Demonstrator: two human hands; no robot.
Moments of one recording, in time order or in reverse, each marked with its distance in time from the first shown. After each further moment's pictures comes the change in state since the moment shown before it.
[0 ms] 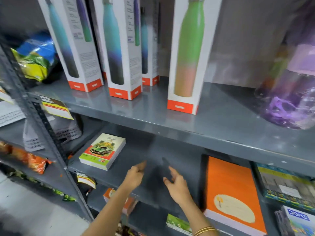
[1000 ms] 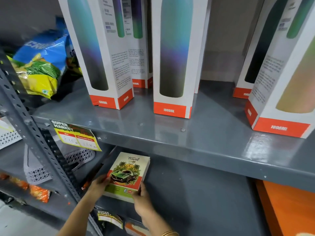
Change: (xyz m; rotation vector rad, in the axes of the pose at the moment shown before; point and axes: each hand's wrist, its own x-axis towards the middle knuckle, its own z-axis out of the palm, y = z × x) left_hand 0.133 -0.158 -0.229 -0.134 0.238 -0.318; right_hand 0.105 -0.109 0.259 0.392 -0.286 0.219
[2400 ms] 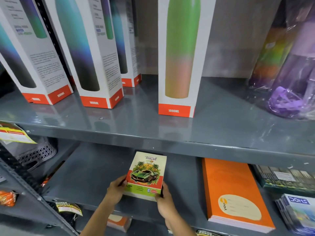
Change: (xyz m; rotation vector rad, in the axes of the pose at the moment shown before) left_hand -0.126 0.030 0.185 0.101 -0.275 0.155; right_hand -0.110 0.066 -0.202 -0.004 0.285 -0.016
